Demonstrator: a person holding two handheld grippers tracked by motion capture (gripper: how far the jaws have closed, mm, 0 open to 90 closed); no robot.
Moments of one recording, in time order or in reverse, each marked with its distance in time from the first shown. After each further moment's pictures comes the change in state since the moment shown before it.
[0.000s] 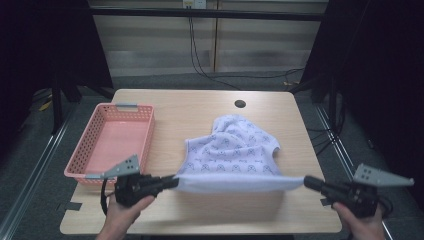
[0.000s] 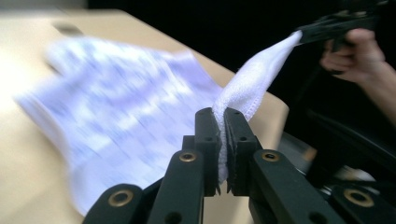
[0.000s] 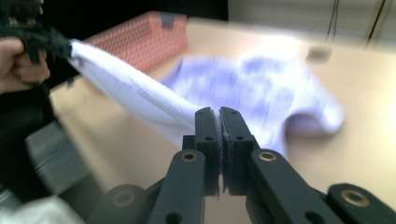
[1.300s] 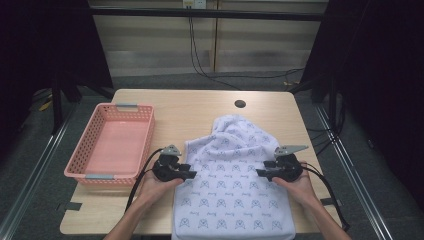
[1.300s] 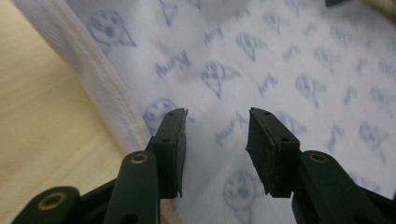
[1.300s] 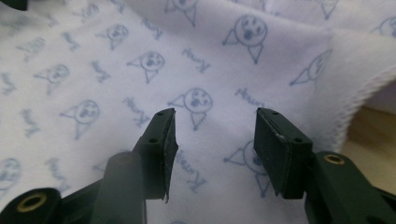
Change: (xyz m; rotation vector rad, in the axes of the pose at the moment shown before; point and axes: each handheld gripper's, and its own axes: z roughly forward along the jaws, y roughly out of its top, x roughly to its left) left arm 0.102 -0.015 0.110 0.347 0.207 0.030; right arm -0.067 -0.026 0.187 0.345 -0.036 -0.069
